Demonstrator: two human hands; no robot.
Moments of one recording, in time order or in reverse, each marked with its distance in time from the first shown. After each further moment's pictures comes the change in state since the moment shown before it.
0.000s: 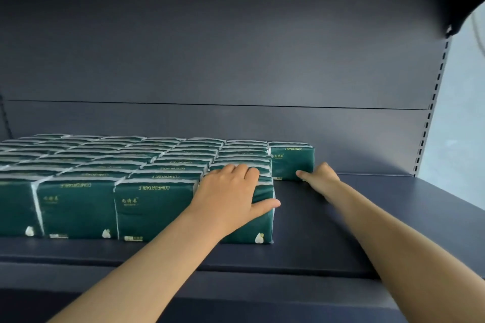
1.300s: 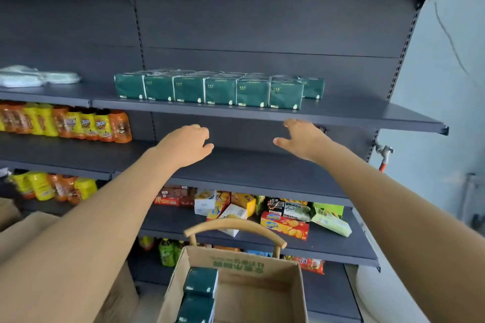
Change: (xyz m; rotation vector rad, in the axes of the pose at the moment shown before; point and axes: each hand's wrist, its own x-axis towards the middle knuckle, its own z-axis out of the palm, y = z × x) left_hand -0.363 -0.036 -0.242 -0.179 -0.471 -0.336; right_hand -0.529 -0.048 -0.042 -0.597 -0.204 -0.559
